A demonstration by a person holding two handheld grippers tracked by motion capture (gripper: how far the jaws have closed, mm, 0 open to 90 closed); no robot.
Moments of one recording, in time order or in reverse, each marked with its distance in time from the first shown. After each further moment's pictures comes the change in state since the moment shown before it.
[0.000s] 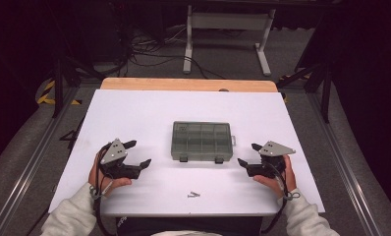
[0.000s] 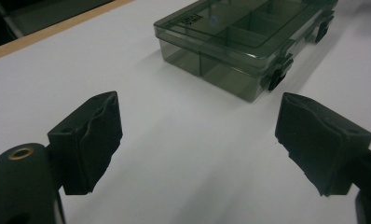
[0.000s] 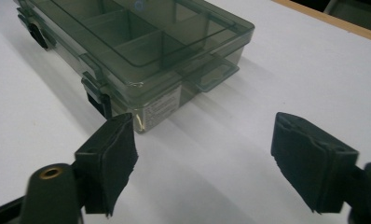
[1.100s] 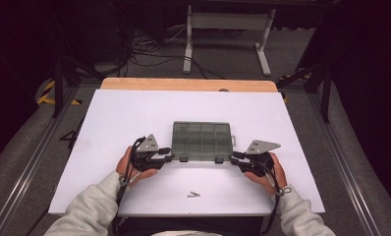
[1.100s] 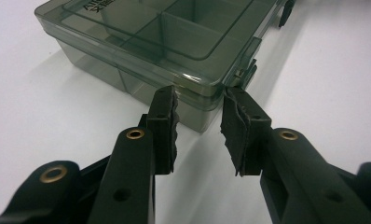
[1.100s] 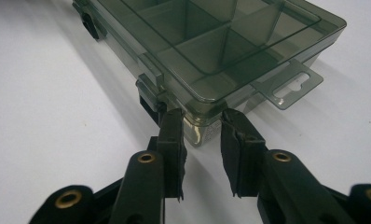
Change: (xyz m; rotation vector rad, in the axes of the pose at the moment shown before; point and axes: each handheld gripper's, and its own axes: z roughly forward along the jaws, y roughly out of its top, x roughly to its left) left arm -0.016 0.026 0.066 0.133 -0.204 0.027; right arm 0.013 0.014 0.022 0.077 0.166 -0.036
